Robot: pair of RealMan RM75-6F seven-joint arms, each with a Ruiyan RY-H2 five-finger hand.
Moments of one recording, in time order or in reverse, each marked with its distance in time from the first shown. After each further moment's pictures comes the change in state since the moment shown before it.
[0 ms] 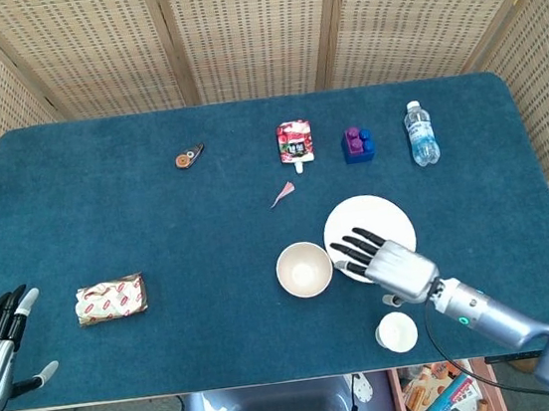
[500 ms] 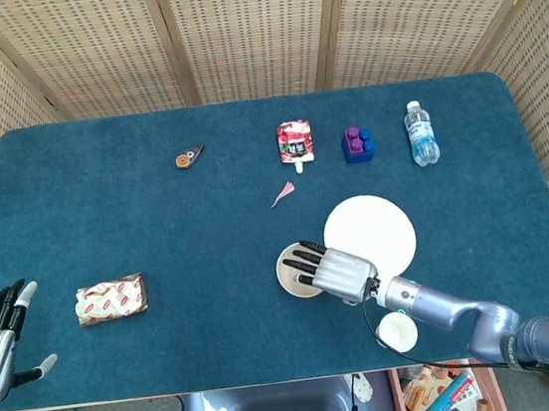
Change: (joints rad) left arm -0.029 -0.008 -0.027 -0.007 -0.097 -0.066 0.024; right arm 0.172 -0.209 0.026 0.137 0.041 -0.175 -0.108
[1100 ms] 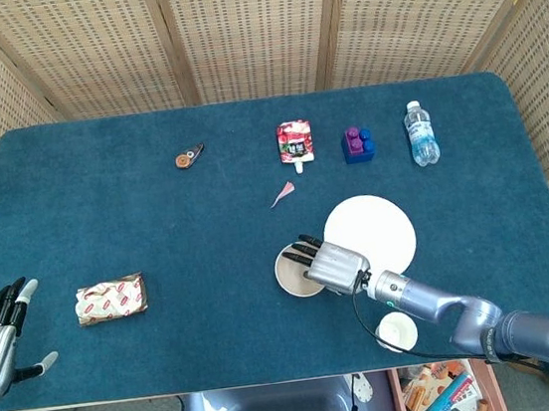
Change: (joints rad) left arm -0.018 0.003 -0.006 -0.007 -0.040 -0.034 -0.001; right arm 0.046 -0.085 -0.036 0.114 0.073 0.001 0.002
